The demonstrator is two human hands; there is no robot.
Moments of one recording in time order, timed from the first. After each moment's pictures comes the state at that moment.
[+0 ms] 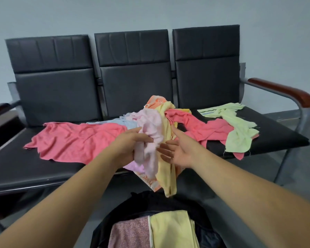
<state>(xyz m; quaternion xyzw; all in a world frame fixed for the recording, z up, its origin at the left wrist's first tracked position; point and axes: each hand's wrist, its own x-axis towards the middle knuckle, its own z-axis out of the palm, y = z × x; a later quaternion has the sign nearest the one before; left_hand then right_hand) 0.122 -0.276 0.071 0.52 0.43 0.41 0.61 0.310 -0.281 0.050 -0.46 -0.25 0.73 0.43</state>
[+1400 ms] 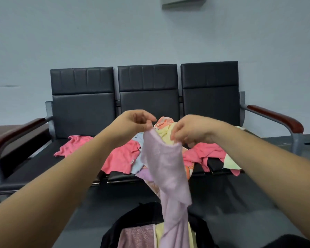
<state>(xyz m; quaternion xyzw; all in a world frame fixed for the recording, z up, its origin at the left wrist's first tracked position) 0.083 -0.349 0.196 0.72 0.38 0.43 0.40 0.315 -0.375 0.220 -0.56 -0.71 0.38 0.22</state>
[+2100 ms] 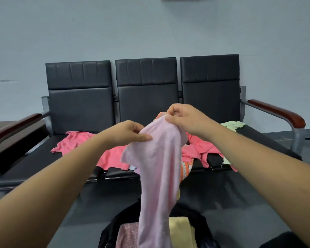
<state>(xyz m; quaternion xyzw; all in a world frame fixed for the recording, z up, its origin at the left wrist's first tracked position) 0.071 -0.339 0.180 0.79 0.50 0.19 0.29 0.317 -0.350 0.196 -0.45 -0.77 0.25 0.37</state>
